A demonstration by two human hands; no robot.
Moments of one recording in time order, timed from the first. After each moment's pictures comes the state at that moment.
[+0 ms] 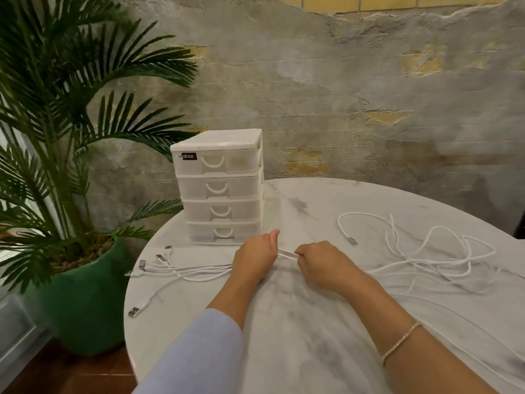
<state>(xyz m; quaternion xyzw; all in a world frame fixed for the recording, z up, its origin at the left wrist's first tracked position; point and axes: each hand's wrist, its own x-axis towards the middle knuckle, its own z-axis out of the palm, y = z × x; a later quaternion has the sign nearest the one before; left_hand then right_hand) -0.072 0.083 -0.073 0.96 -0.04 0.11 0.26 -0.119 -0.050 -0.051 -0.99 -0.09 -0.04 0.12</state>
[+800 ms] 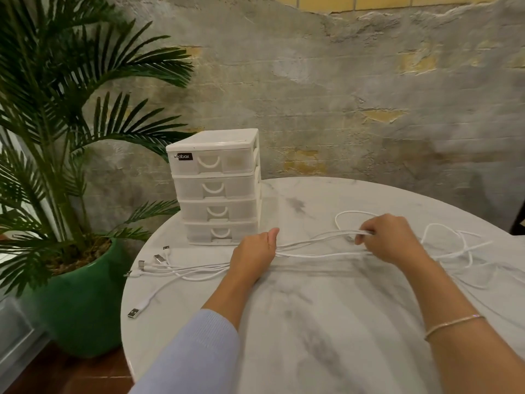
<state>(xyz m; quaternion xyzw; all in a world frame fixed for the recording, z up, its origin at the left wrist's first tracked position) -0.080 0.085 -0.066 0.96 -0.07 0.10 0.25 -0.124 -0.139 -0.019 -0.97 0.09 -0.14 0.20</state>
